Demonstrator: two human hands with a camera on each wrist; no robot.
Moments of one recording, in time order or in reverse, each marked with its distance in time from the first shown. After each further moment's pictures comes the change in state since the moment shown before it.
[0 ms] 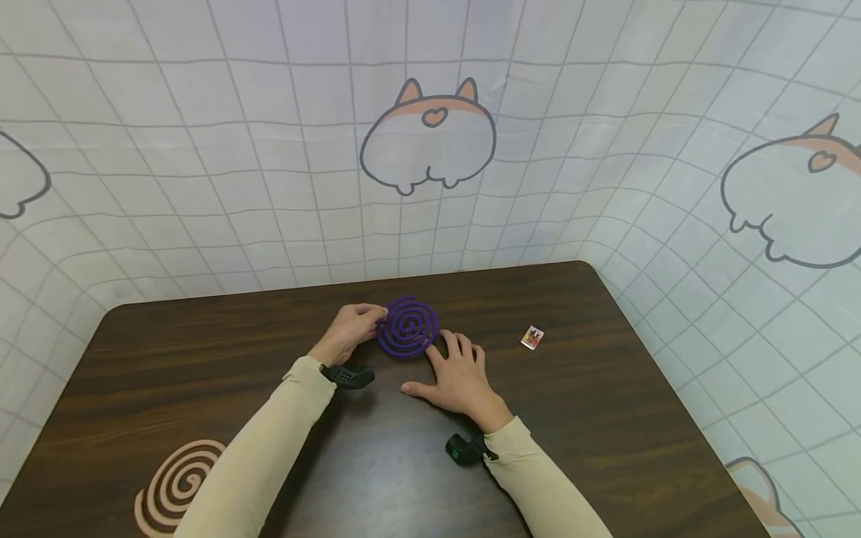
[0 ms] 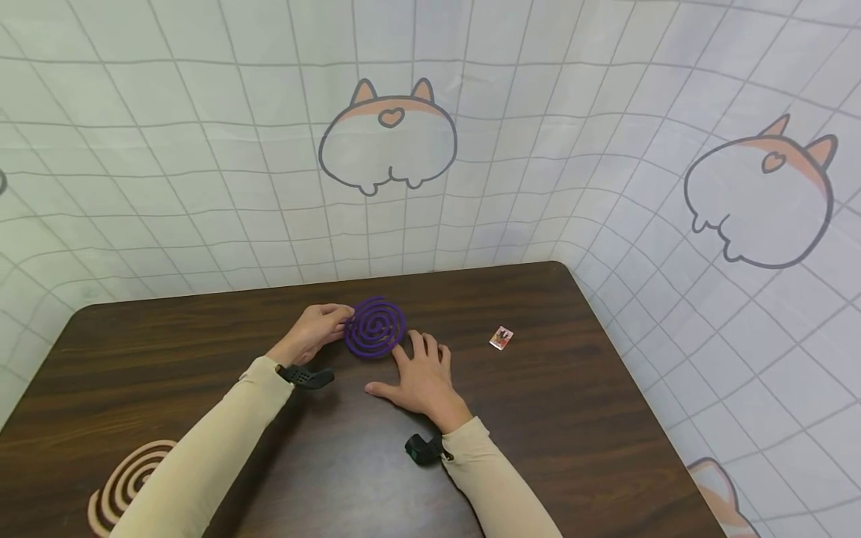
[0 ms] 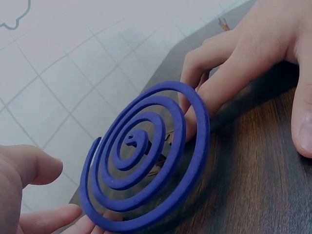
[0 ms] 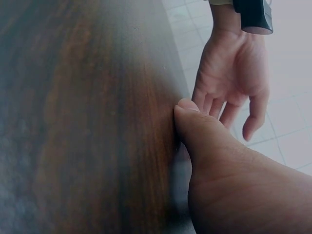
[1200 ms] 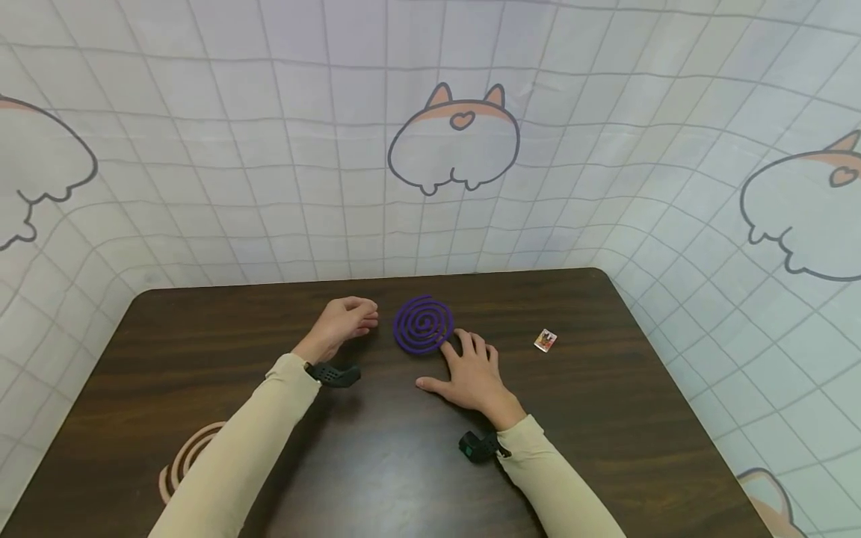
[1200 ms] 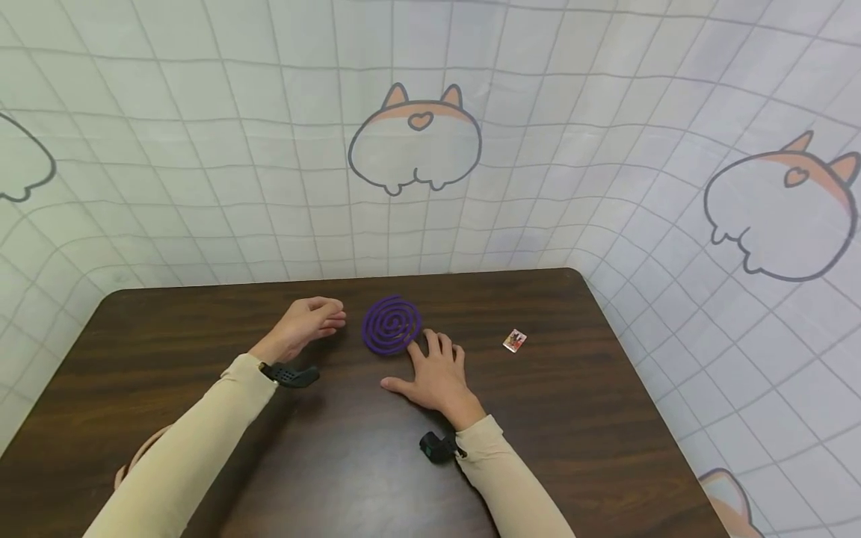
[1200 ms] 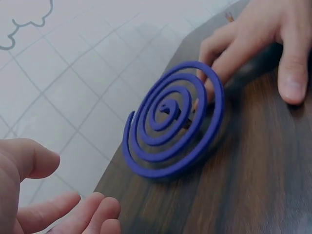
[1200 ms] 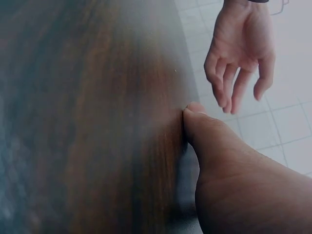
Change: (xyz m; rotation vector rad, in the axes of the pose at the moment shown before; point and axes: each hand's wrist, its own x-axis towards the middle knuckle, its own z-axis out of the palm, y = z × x) left_hand -0.035 0.003 -0.046 0.057 0.025 0.055; right_hand 0.001 -0.003 0.002 -0.013 -0.006 0.005
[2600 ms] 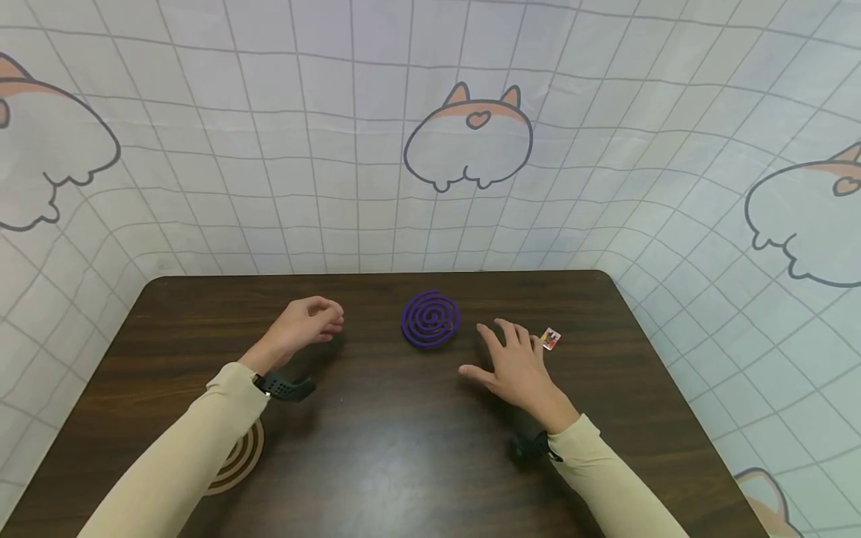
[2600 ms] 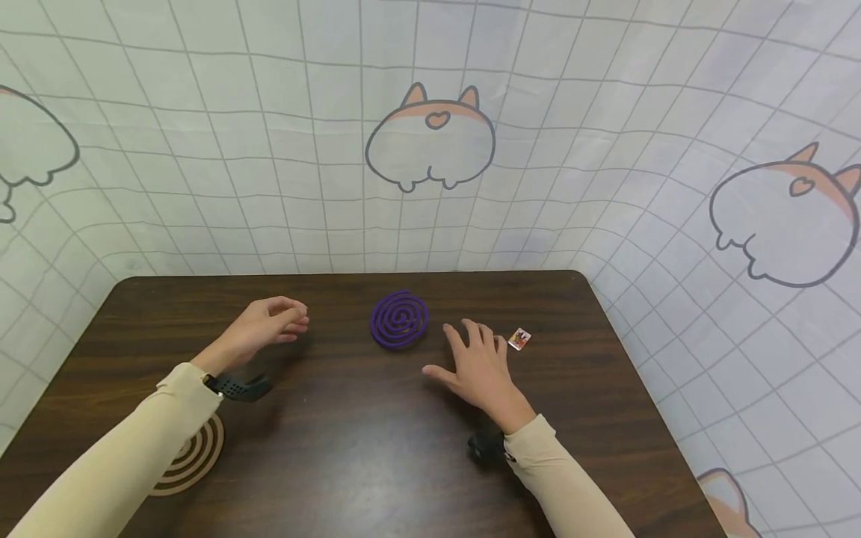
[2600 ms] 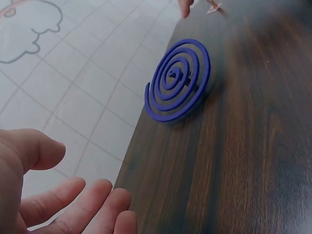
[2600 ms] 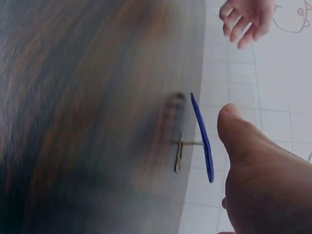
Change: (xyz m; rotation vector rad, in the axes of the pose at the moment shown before) left_hand -0.063 -0.004 -0.065 0.200 -0.047 0.062; right_hand -0.036 0.029 -0.048 -0.063 0.148 -0.031
